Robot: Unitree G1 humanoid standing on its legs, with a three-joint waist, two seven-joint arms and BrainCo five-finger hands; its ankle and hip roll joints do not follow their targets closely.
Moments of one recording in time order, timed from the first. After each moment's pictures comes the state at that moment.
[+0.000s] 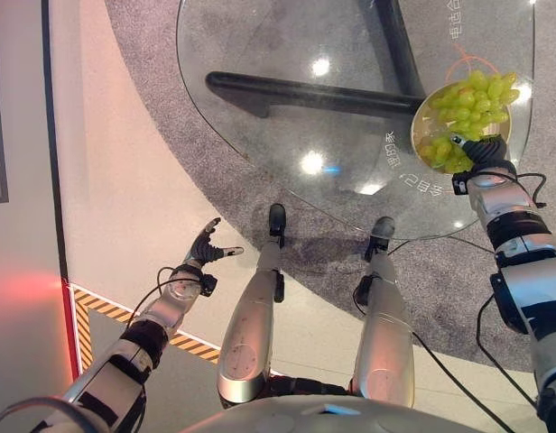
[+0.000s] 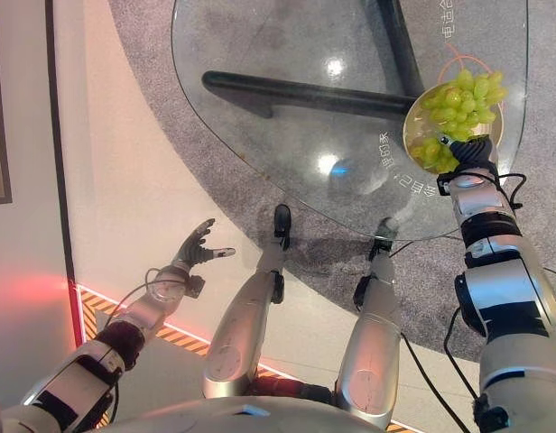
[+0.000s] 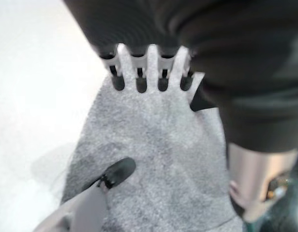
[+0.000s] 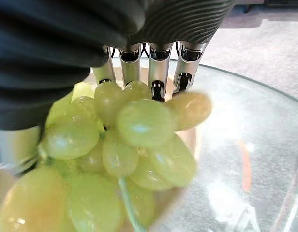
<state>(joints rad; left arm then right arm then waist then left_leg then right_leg) -0.34 0.45 -0.51 0.71 -0.20 -0.16 0.25 -0.94 -0.69 0.31 1.10 0.20 0.22 -0.35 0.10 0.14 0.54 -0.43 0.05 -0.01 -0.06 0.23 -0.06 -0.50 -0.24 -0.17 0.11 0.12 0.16</state>
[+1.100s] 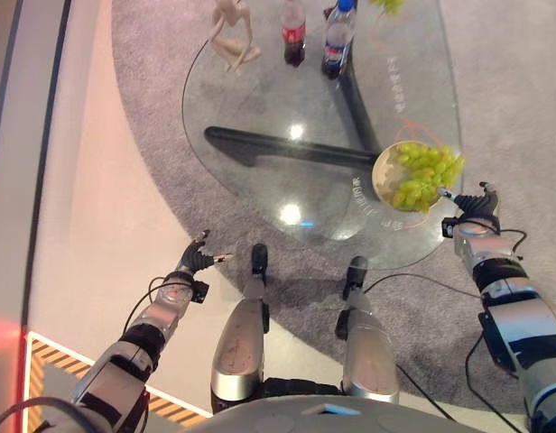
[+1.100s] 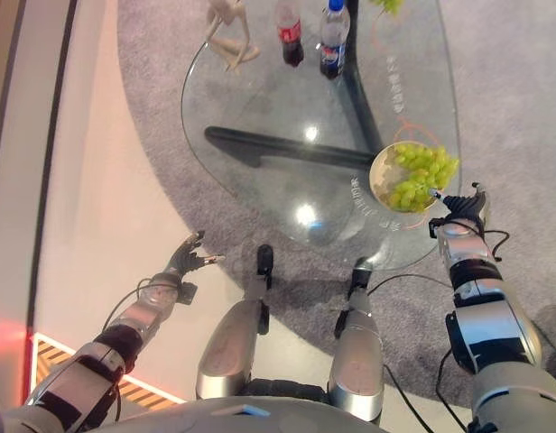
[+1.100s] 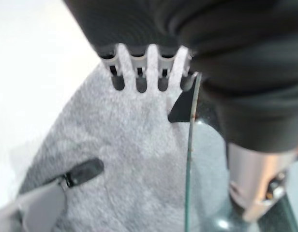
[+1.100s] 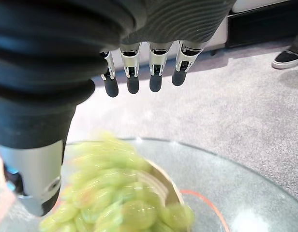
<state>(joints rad) -0.29 0.43 -0.39 0.86 -0.27 -0.14 0.14 -0.59 -0.58 0.16 0.98 0.30 0.11 -0.50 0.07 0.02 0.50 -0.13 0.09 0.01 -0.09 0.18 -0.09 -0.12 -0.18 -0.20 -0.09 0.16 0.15</state>
